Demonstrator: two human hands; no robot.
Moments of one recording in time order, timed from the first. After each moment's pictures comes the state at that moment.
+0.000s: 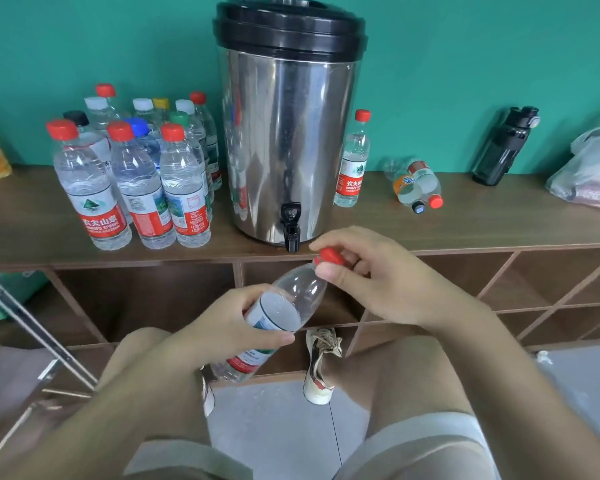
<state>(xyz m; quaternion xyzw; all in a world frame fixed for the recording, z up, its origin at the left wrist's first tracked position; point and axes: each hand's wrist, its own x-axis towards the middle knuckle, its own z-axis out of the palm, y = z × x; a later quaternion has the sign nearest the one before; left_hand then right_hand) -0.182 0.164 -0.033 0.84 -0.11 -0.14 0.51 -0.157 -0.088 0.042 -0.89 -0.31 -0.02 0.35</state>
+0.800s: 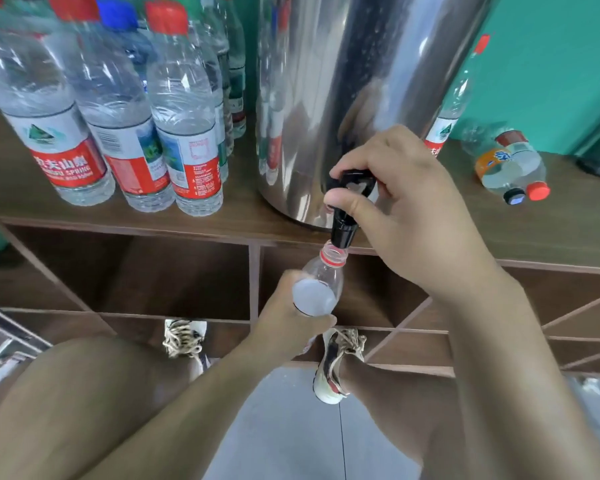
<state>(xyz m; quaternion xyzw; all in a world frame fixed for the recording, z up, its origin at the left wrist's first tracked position) -0.089 0.120 -0.161 0.73 0.08 -0.08 0.67 -0.034 -0.025 0.004 -0.87 -0.34 -0.21 0.30</state>
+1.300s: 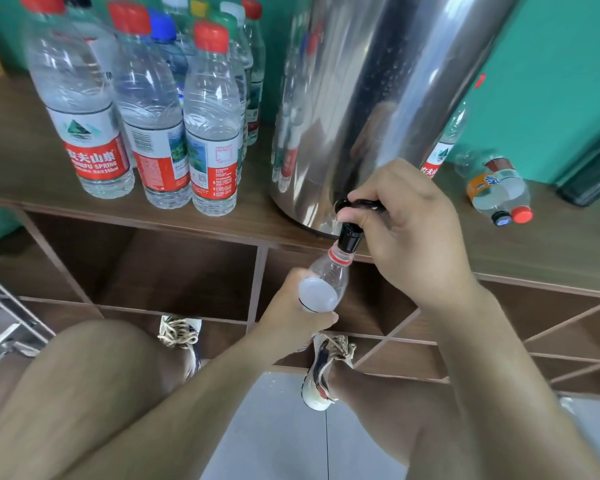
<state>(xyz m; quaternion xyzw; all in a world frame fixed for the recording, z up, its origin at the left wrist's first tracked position) -0.088 0.122 -0.157 0.73 0.05 -0.09 0.68 -0.042 -0.019 -0.005 -0.82 -0.39 -0.32 0.26</state>
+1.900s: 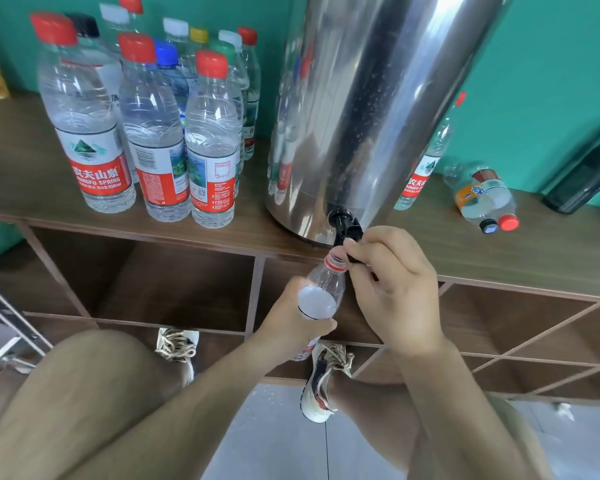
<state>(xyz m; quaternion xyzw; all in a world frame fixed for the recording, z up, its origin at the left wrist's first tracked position) -0.083 0.121 -0.164 0.75 0.02 -0.05 0.65 -0.065 -0.026 -0.061 -0.78 -0.36 -0.42 0.28</state>
